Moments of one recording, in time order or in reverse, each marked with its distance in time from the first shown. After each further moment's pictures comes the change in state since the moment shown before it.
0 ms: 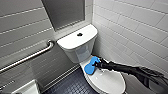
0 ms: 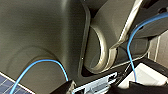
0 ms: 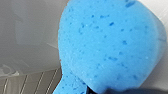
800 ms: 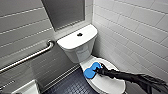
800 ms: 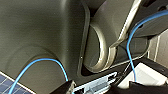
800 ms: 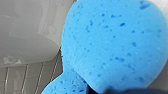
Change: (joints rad) left arm 0.003 0.000 0.000 0.000 -0.003 0.000; right arm -0.117 -0.058 0.054 -0.001 0.117 0.005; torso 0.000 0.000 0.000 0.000
